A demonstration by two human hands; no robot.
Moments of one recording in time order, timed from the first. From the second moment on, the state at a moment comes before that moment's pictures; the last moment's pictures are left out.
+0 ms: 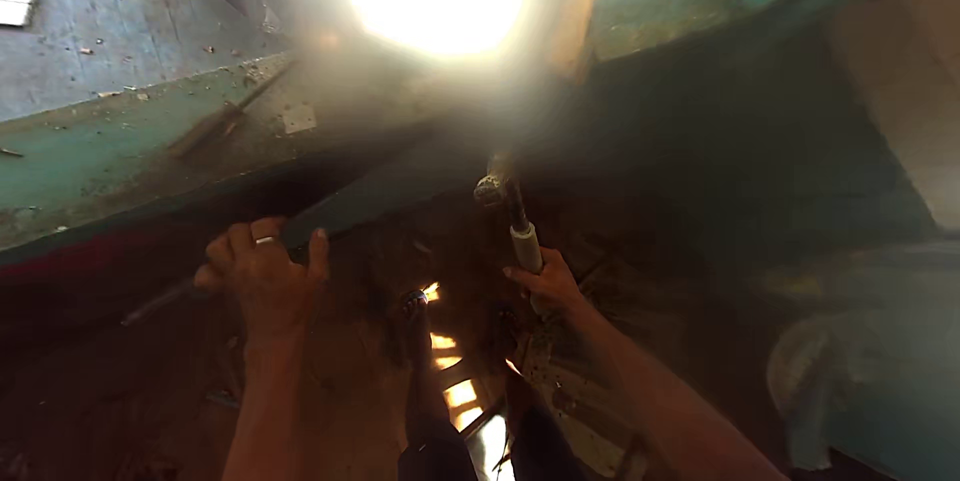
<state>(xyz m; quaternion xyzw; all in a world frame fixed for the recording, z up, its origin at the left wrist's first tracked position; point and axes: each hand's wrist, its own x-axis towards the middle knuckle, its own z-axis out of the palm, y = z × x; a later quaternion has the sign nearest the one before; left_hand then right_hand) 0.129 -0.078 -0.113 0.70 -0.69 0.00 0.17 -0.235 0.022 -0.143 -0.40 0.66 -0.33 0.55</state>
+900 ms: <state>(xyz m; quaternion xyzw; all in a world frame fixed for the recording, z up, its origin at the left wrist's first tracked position) 0.089 0.004 -0.177 0.74 -0.61 0.15 0.26 -0.330 0.027 -0.187 -0.37 0.62 -0.34 0.60</state>
